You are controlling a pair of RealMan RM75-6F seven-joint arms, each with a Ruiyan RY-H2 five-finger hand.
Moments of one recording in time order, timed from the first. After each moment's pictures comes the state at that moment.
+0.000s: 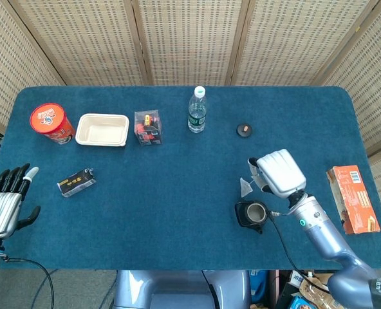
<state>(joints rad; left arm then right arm) -0.19 -1.07 -0.06 -1.77 1.38 1.37 0.24 0.76 -0.99 0.12 -1.97 -1.10 1.12 -0.44</state>
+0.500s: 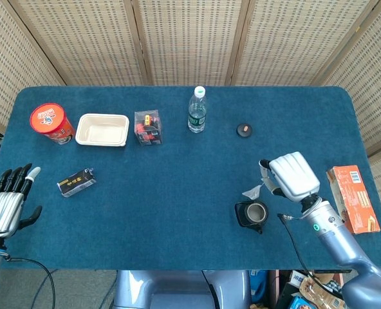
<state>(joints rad) -0.20 -1.07 -0.06 -1.78 1.38 1.37 0.25 0.69 -0.92 0.12 -2.00 -1.18 1.11 -0.35</state>
